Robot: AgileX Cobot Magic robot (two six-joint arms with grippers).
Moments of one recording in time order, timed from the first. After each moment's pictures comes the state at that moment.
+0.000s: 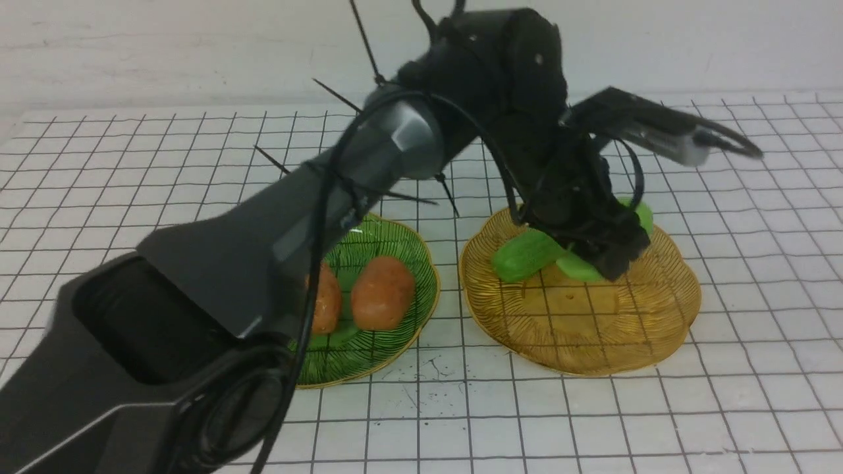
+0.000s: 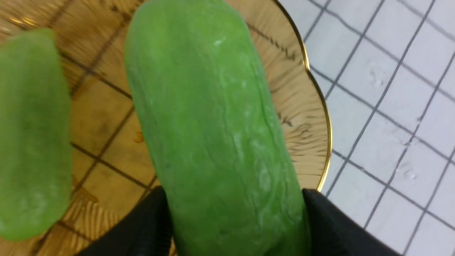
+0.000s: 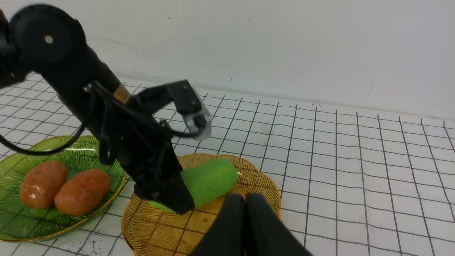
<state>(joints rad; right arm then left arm) 0.40 0.49 -0.88 -0.22 0.85 0.21 -0.70 2.36 -2.37 -0.28 1.24 0.29</state>
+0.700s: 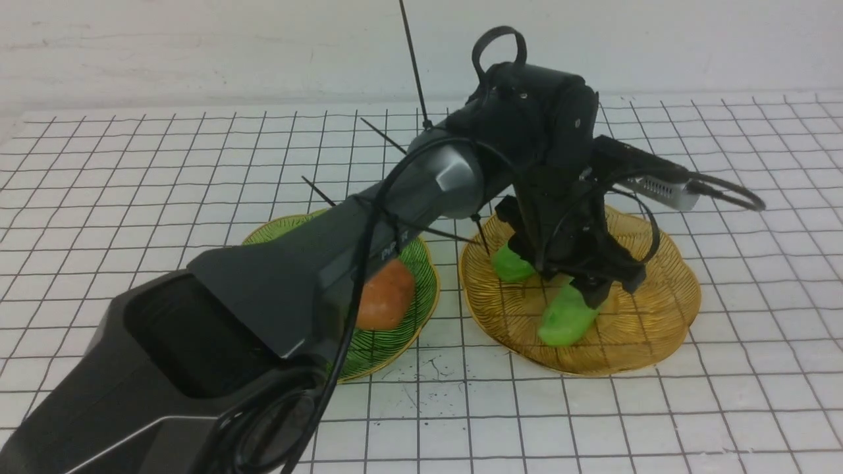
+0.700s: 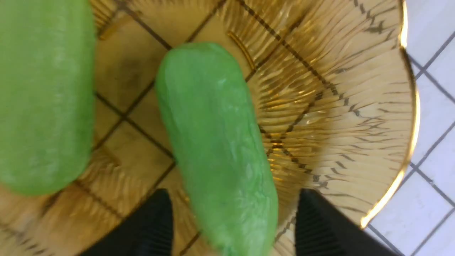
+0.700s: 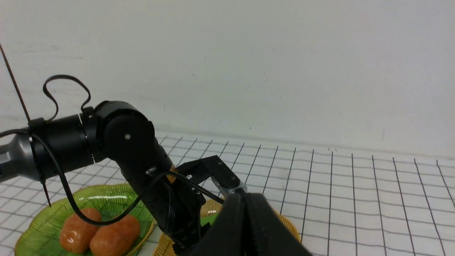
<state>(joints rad) 0.40 0.31 -0.88 -0.18 0.82 0.20 -0.74 2.39 -2.36 -0.12 1.24 0.08</state>
